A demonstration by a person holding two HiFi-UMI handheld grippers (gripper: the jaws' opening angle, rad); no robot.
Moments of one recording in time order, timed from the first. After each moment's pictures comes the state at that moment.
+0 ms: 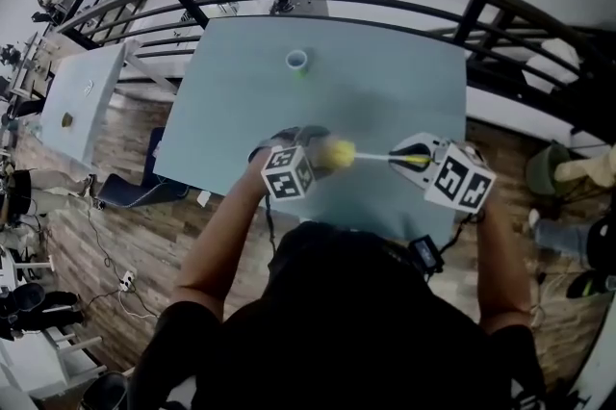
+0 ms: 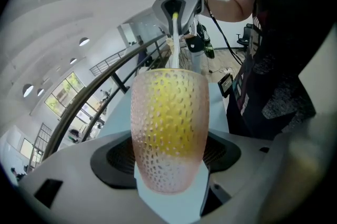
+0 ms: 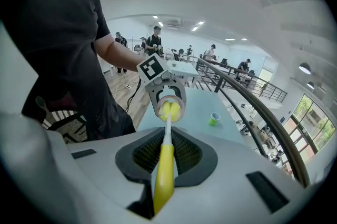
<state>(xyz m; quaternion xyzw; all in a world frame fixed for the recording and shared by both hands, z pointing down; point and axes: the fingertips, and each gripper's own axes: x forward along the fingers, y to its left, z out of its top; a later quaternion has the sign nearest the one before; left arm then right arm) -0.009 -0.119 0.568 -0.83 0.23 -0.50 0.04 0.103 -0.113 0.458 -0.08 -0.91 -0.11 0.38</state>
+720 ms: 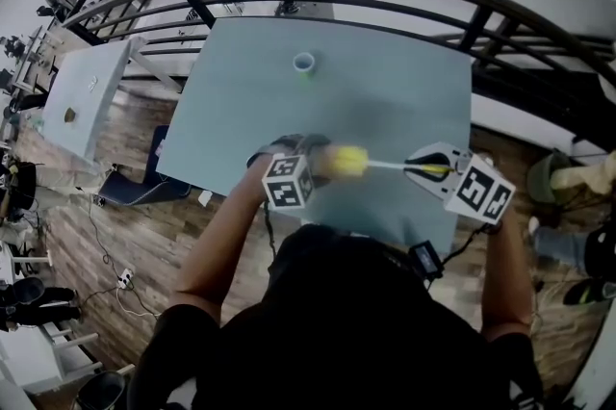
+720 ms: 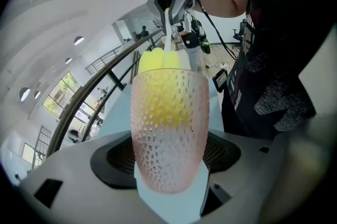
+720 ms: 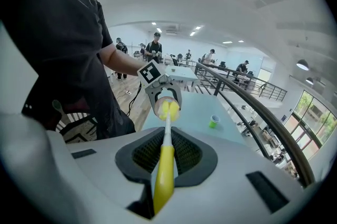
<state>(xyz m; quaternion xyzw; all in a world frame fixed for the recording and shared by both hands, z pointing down) -0.019 -0.101 0.567 -0.82 0.21 -0.53 0.04 0.121 -0.112 0.446 -0.08 -0.92 -0.09 0.36</state>
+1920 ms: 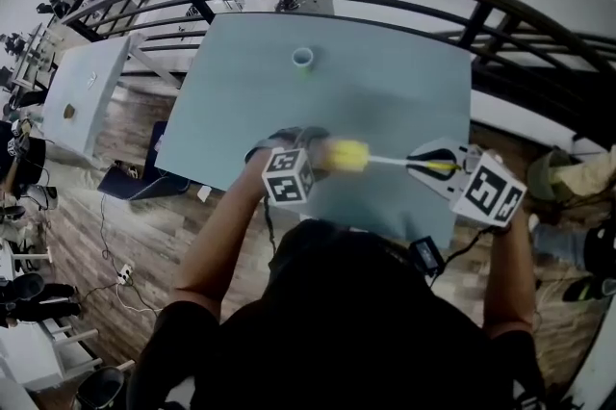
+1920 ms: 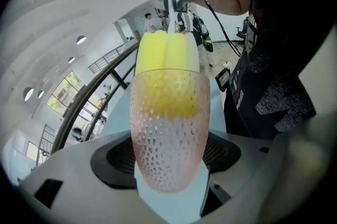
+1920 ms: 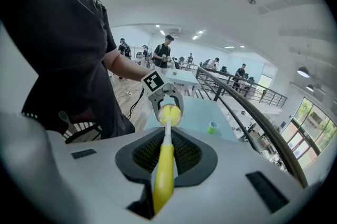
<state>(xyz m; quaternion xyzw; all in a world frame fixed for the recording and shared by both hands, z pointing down) -0.014 -0.106 0.559 -0.81 0.23 -0.53 0.04 0.126 -0.103 0.412 -0.09 -0.93 -0.12 0.34</state>
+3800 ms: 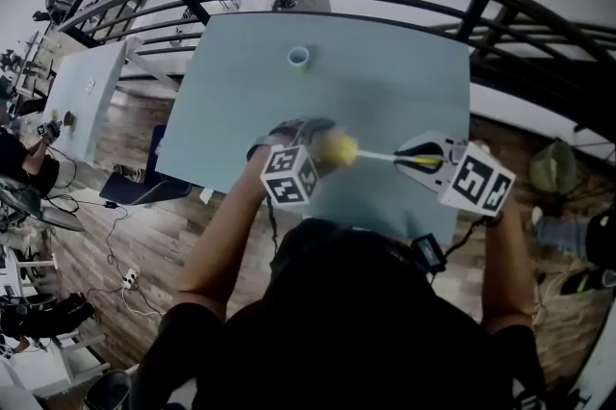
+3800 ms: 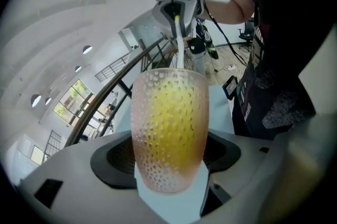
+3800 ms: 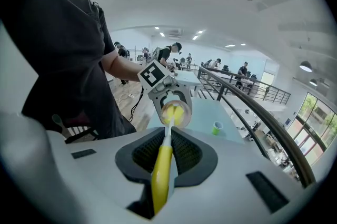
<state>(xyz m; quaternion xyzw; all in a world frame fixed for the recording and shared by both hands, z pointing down) -0.003 -0.127 0.526 -0.82 0.26 -0.51 0.08 0.106 -0.106 0.422 -0.09 -0.93 -0.09 0.35</state>
